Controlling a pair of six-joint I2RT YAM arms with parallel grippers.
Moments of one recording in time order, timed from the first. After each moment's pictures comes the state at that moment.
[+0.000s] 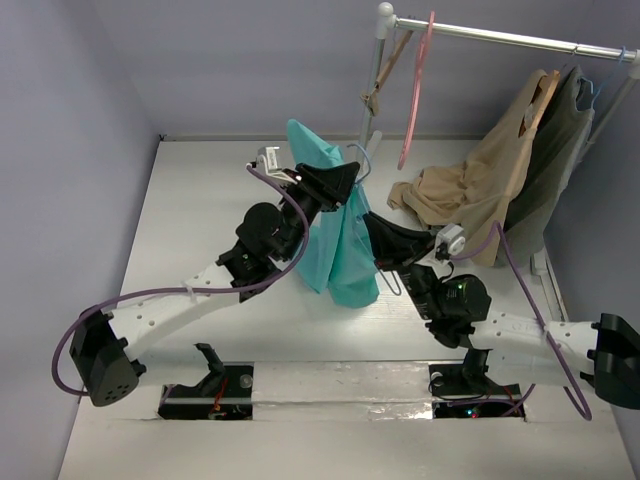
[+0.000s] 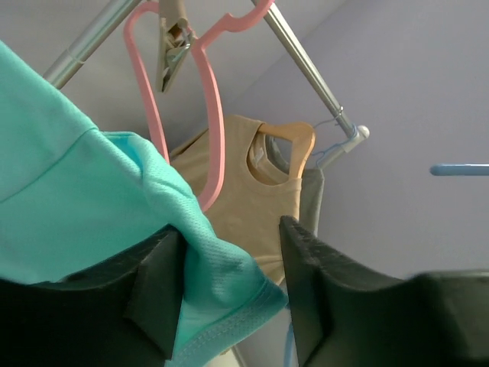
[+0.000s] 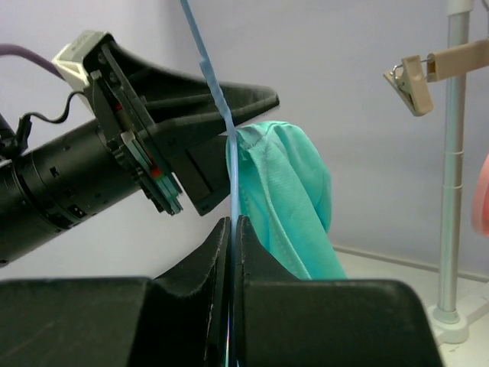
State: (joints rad) left arm -0.93 1.20 1.00 0.52 -0.39 -0.79; right arm 1.12 0.99 0.49 1.19 0.42 -0.09
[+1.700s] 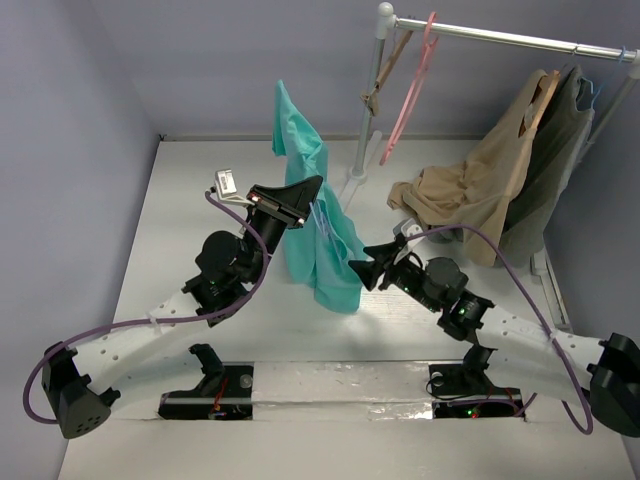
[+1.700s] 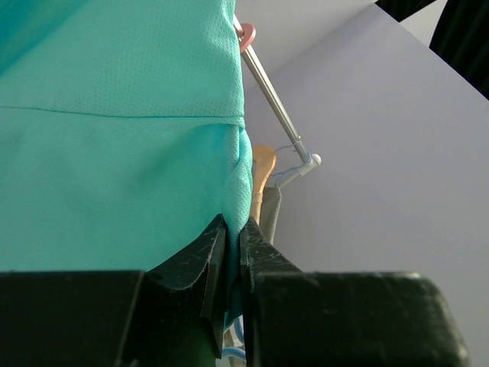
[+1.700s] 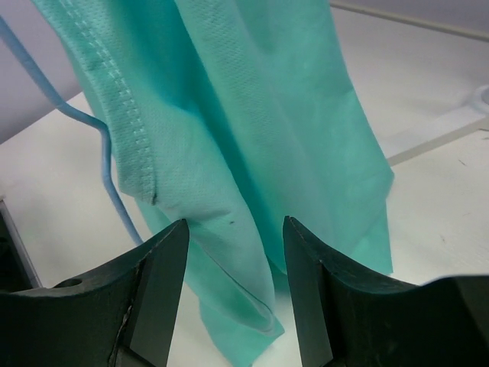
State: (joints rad) left arm -0.92 0.93 0.79 0.55 -0.42 -0.92; right arm 0.87 0.92 0.41 0.49 0.08 0.20
